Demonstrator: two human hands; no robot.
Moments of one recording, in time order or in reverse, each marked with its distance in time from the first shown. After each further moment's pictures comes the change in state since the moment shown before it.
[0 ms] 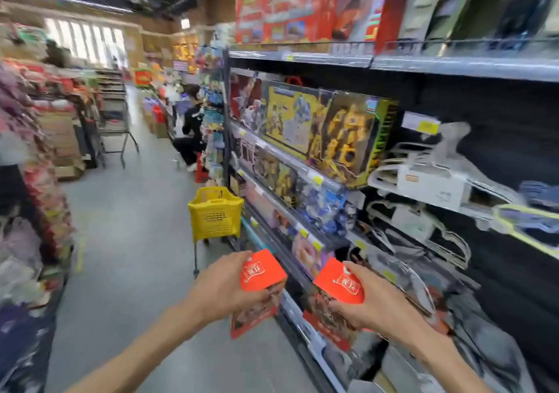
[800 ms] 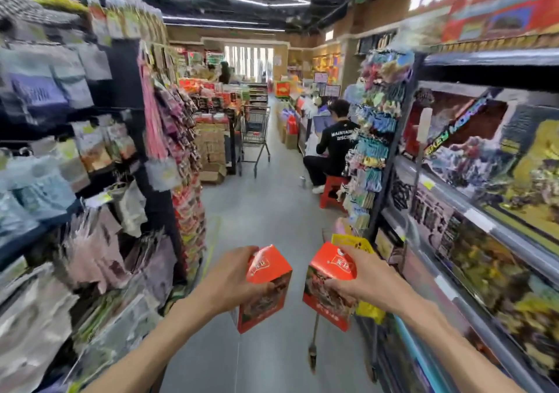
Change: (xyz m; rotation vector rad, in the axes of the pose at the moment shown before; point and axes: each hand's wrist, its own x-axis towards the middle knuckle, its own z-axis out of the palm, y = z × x) left_hand 0.318 -0.507 -0.231 0.132 0.208 -0.415; right_hand 0.665 -0.381 0.193 -0.072 -0.205 -0.482
